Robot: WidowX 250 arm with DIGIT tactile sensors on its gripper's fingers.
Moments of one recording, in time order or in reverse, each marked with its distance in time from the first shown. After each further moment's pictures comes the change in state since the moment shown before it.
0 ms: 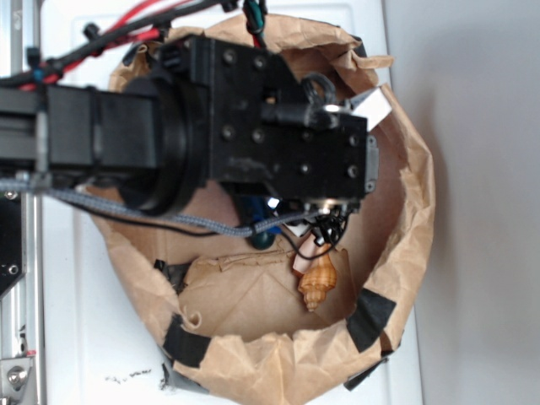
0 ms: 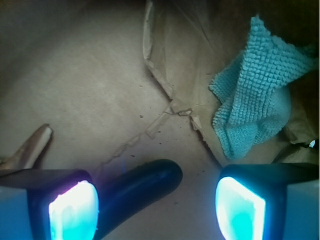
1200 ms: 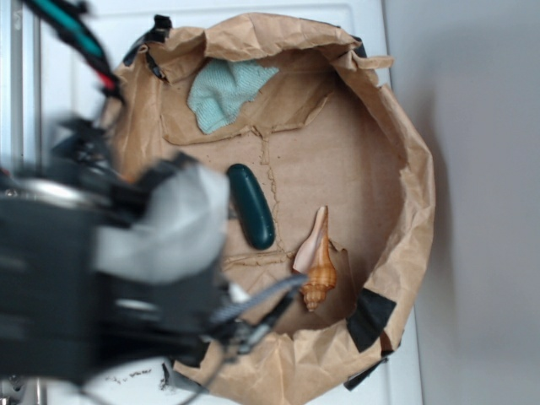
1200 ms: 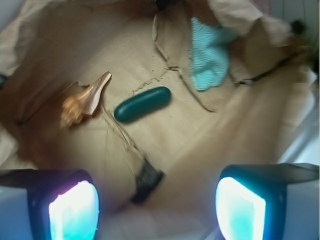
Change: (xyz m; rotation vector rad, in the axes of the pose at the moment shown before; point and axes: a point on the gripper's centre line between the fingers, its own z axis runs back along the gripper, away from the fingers) arm -0.072 0.008 0.086 -0.149 -0.069 -0.013
